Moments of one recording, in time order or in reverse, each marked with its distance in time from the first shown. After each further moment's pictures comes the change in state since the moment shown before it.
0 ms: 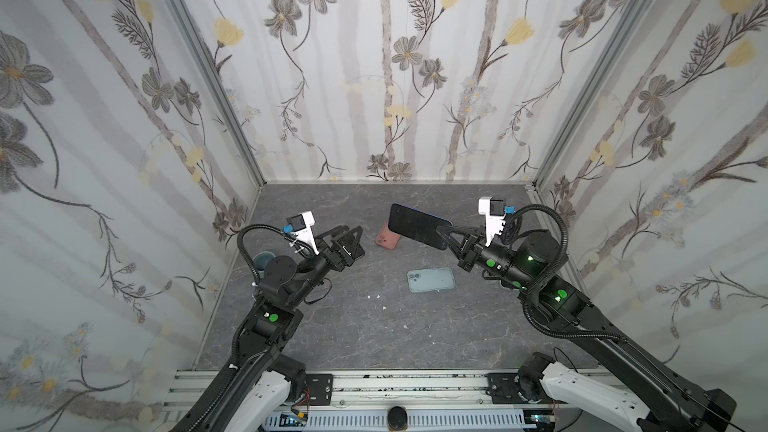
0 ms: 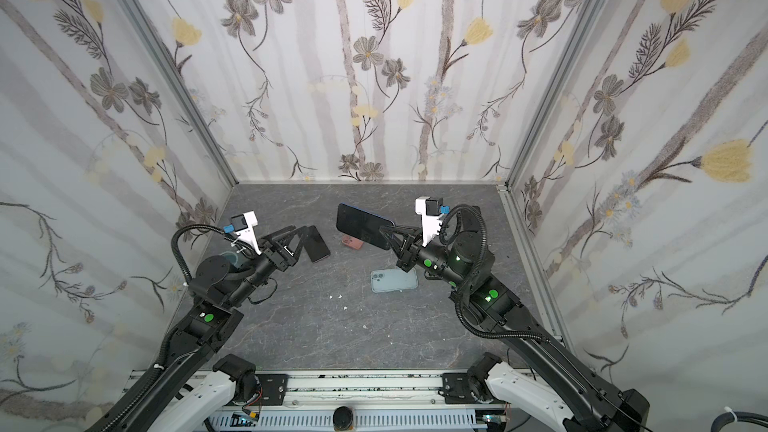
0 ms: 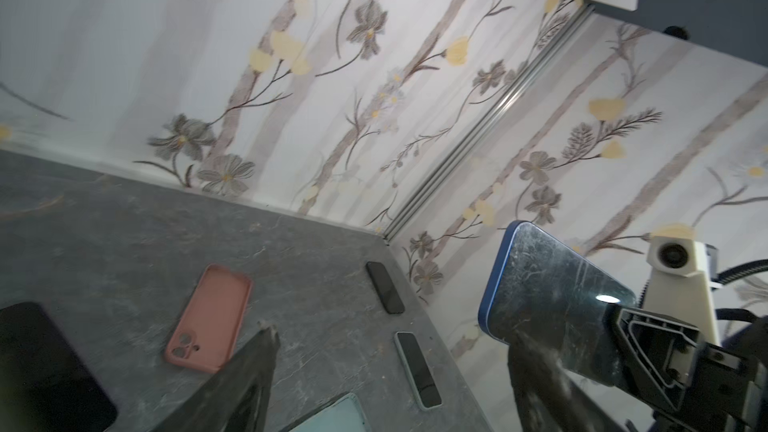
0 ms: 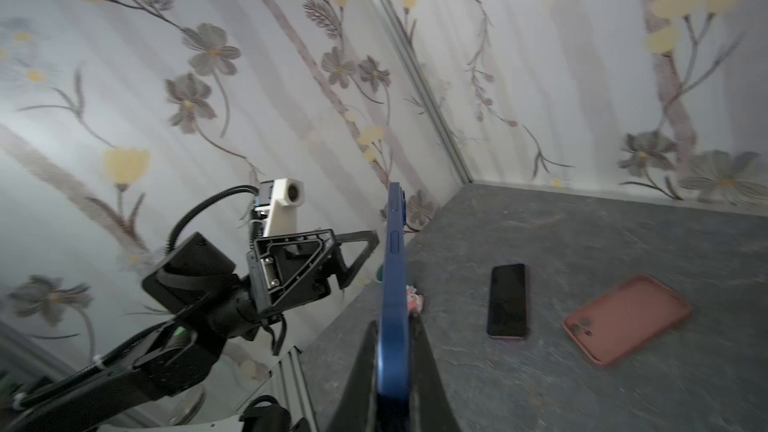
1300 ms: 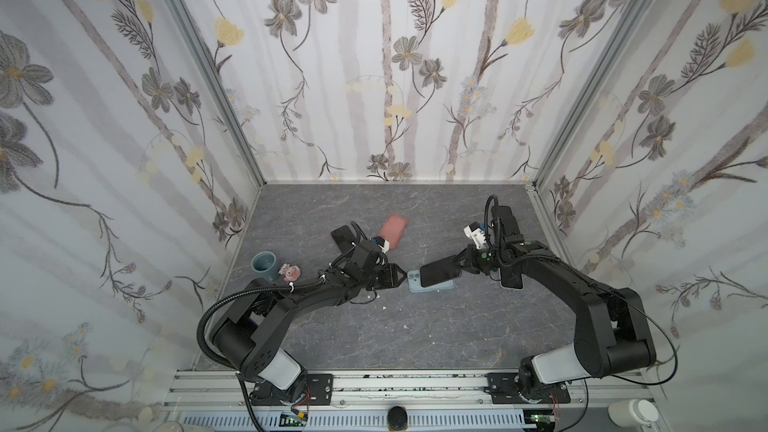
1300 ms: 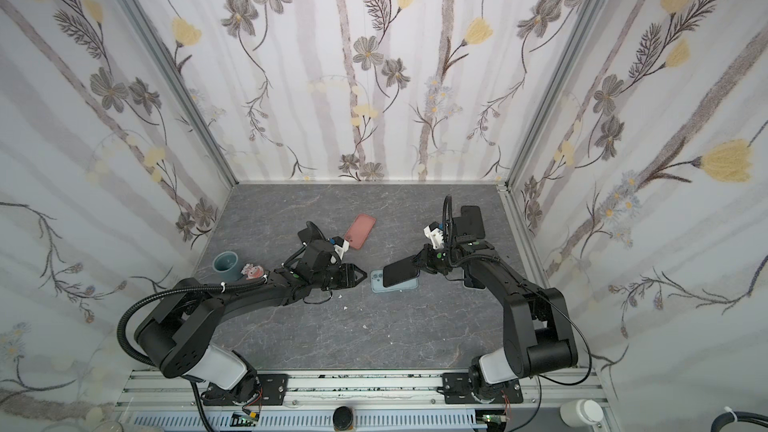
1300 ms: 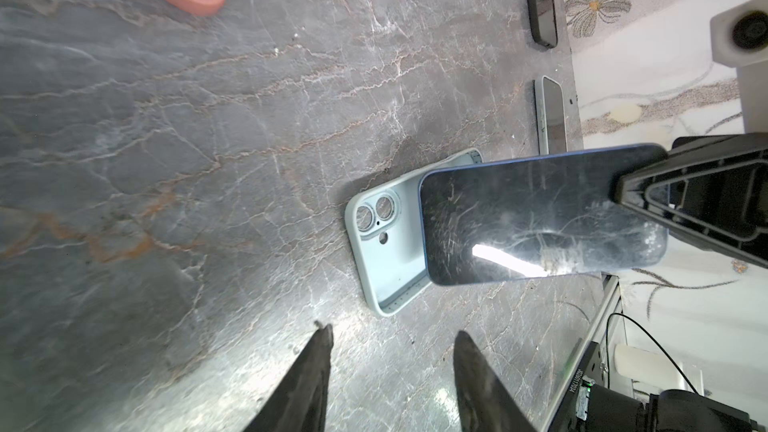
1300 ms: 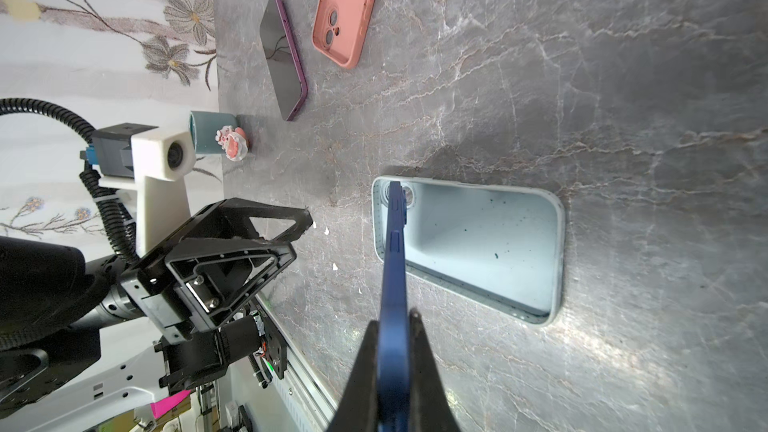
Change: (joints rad) left arm -0.260 0.825 0.143 -0.076 0.129 -0.014; right arm -0.464 0.586 -0.011 -0.417 -0.510 -0.098
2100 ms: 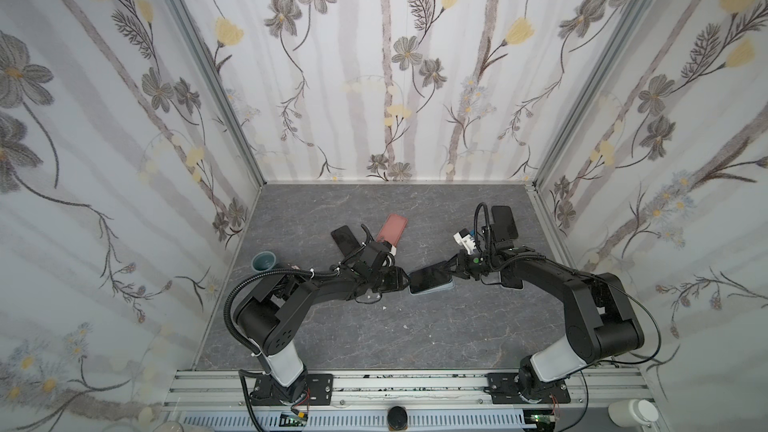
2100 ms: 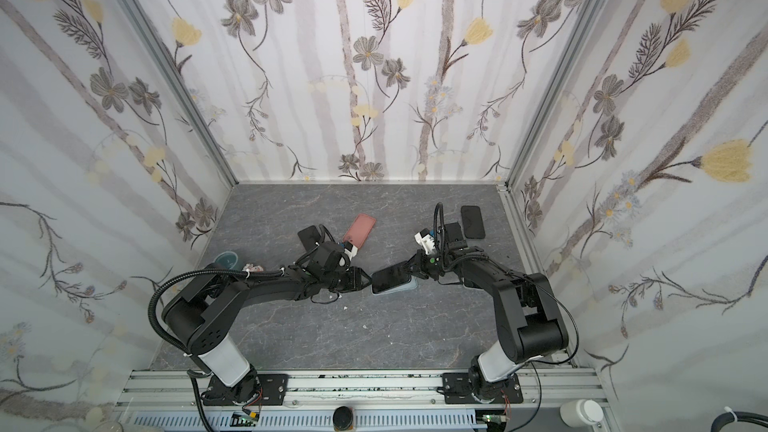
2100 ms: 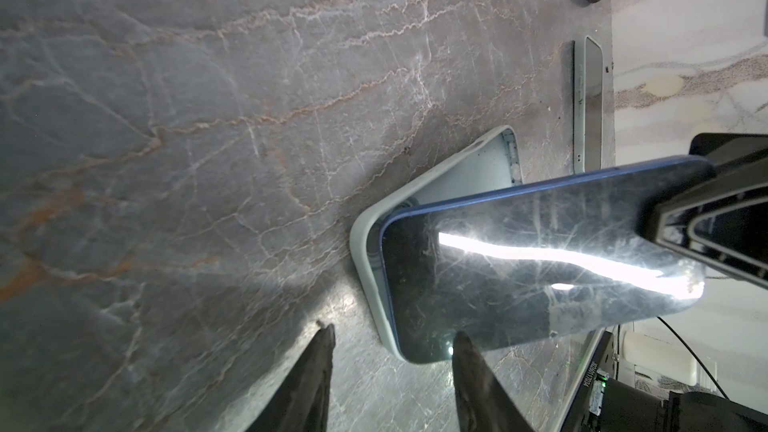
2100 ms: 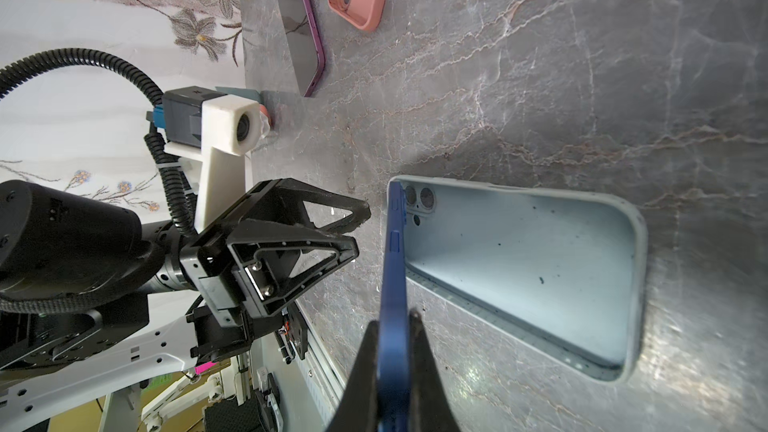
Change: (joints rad) left arm -0.011 0.138 0.048 0.011 0.039 -0.001; right arm 0.042 0.090 -0.059 0.158 -0.100 0.061
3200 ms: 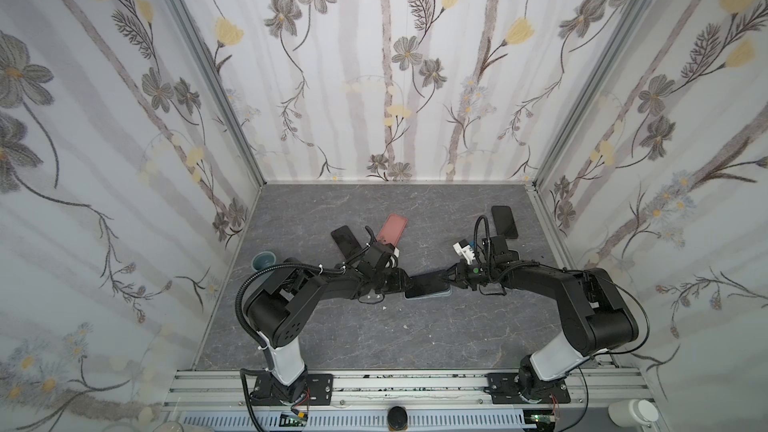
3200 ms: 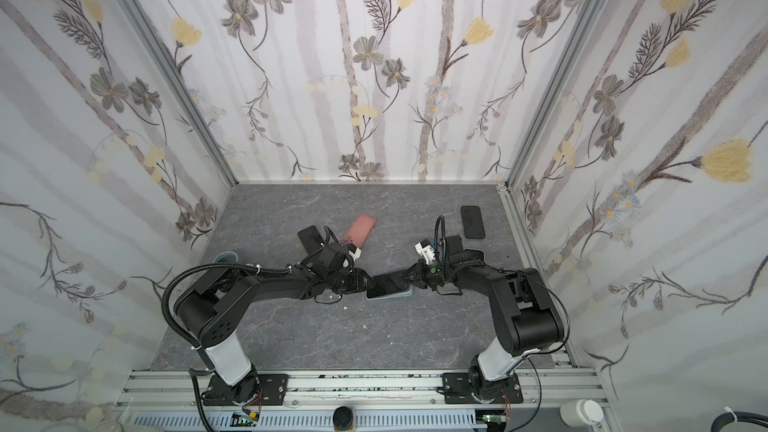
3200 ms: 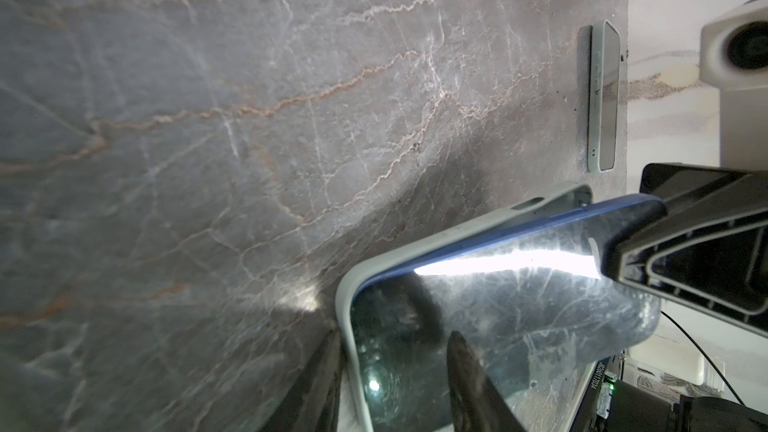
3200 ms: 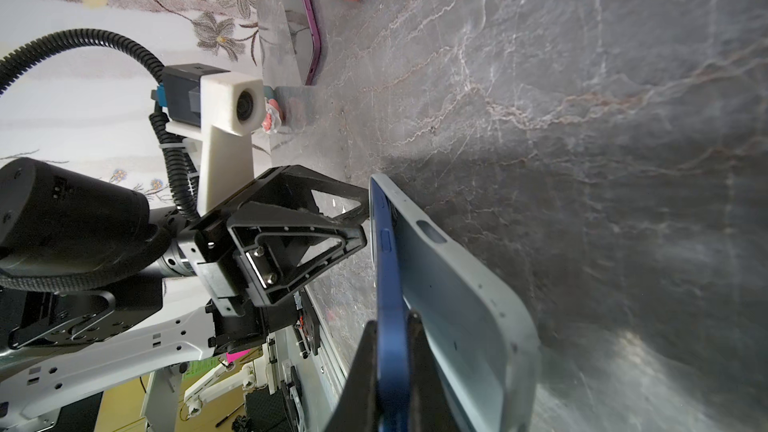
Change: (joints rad) left arm -0.015 0.053 0.004 0.040 0.014 -0.014; right arm -0.010 0.052 -0.151 0.236 -0.083 0.073
